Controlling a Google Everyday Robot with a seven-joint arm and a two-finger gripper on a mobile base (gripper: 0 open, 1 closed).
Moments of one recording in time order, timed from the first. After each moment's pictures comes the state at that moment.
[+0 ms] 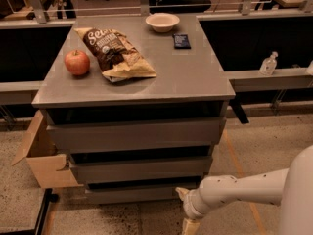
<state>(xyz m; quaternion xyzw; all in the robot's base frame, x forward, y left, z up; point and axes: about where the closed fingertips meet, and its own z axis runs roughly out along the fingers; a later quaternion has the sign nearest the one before) 0.434 -0.096 0.372 -0.70 0.68 0.12 0.17</state>
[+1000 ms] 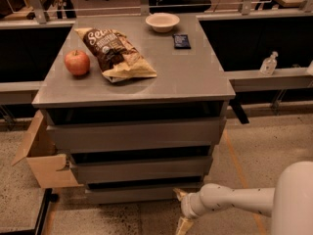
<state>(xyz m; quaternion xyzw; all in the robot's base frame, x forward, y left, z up) 0.477 -0.089 0.276 -0.68 0.68 0.15 0.24</state>
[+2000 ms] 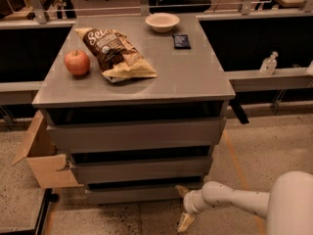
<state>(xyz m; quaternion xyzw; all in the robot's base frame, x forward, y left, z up) 0.510 -0.105 0.235 -0.68 0.67 0.14 0.26</state>
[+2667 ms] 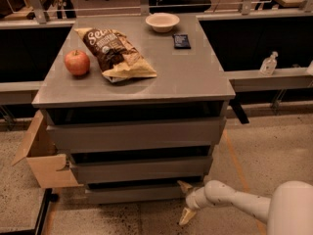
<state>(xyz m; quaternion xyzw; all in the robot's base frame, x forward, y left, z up) 0.542 -0.119 0.214 -0.68 0.66 0.12 0.29</state>
